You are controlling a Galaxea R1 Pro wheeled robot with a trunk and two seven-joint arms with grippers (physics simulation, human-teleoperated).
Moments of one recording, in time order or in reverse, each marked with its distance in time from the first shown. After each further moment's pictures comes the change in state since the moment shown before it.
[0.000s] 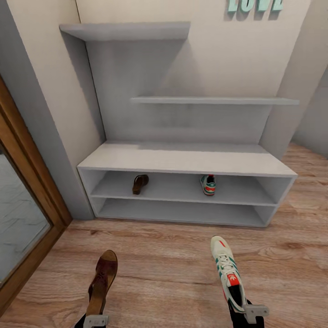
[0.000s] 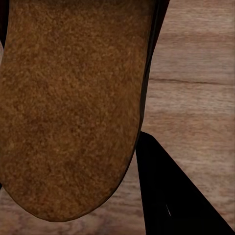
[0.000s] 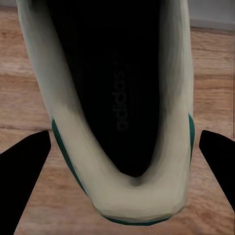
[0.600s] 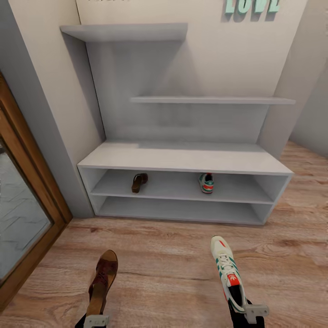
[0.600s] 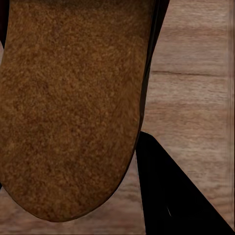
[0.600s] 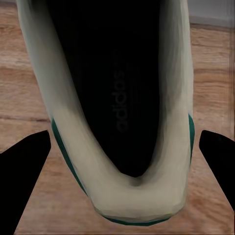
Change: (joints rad) left arm 0.000 -0.001 0.000 0.000 -0.001 0.000 -0.001; right arm 0.000 -0.001 0.000 0.000 0.001 0.000 0.000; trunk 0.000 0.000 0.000
